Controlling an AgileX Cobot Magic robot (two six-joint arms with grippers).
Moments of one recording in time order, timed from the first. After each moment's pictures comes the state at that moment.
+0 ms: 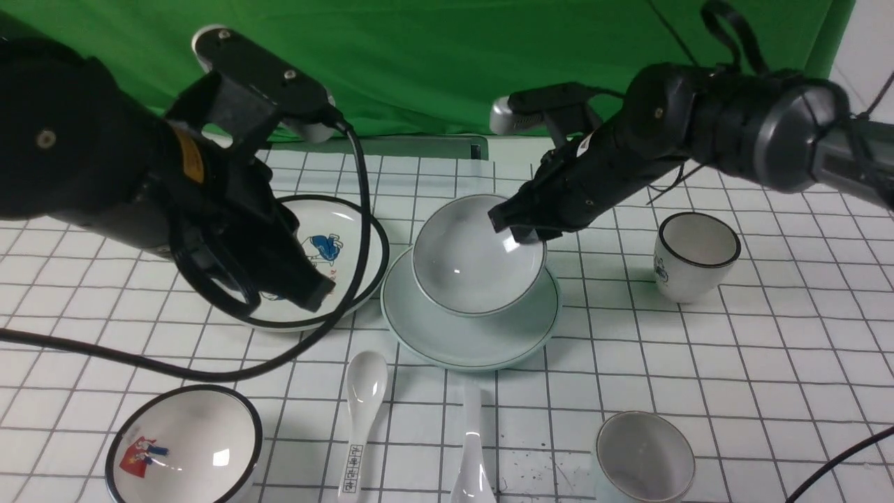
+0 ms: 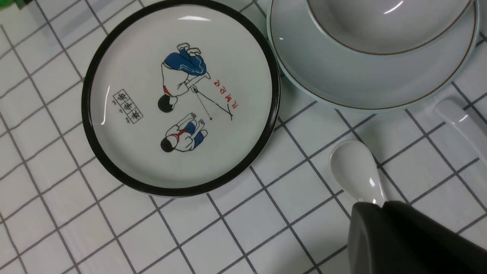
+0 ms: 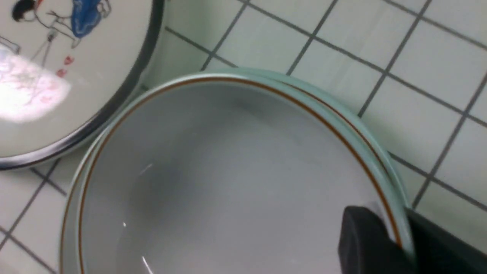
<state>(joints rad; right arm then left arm) 0.44 2.09 -1.66 0.37 0.59 -0.26 -0.47 1.32 -1.15 0.08 0.85 0.14</state>
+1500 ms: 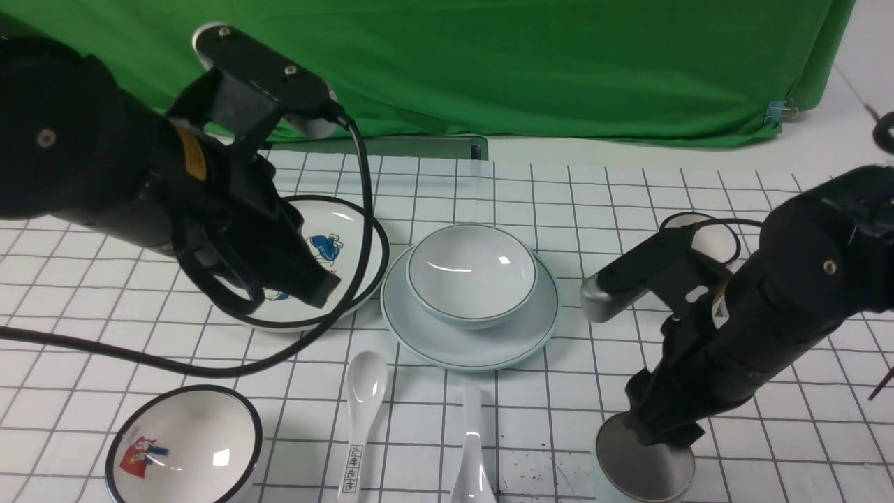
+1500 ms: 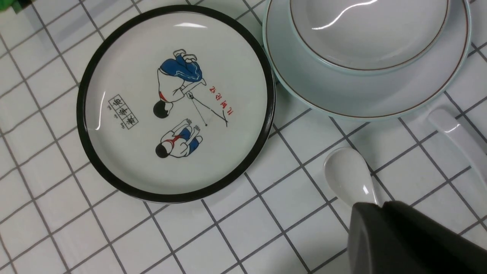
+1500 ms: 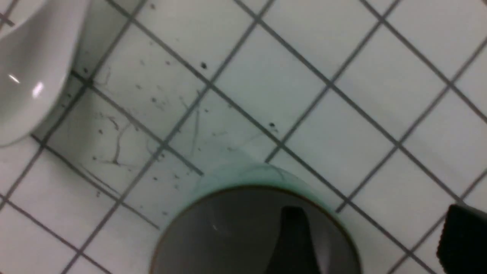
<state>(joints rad) 0.56 1.56 -1.00 0.10 0.75 -0.18 -0.47 1.32 -1.15 0.07 0.84 0.14</state>
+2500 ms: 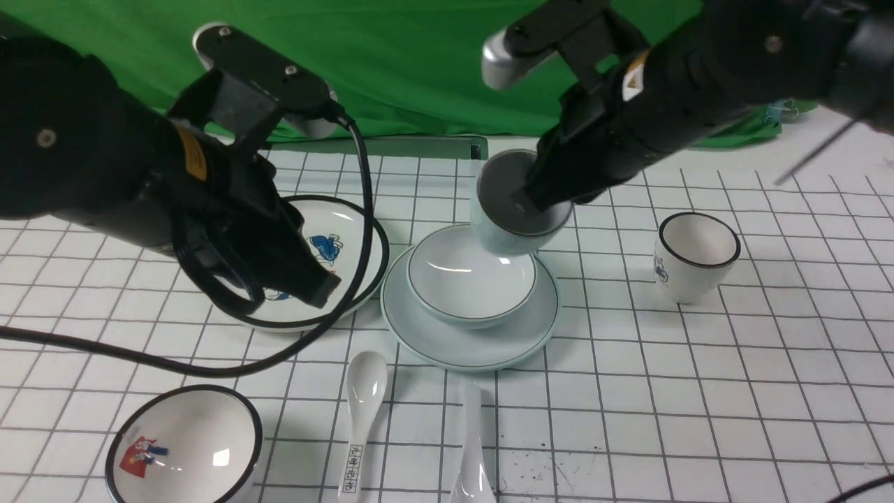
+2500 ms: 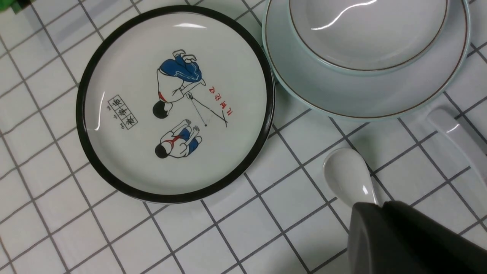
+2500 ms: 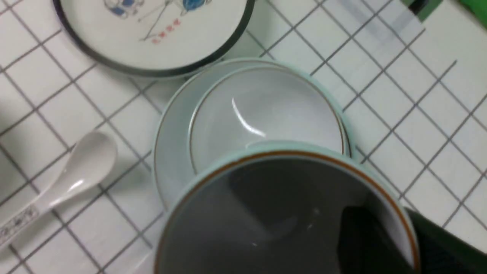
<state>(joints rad) 0.58 1.75 -1.58 0.10 0.74 -0.28 -0.47 1.32 -1.15 0.07 0.84 0.14</state>
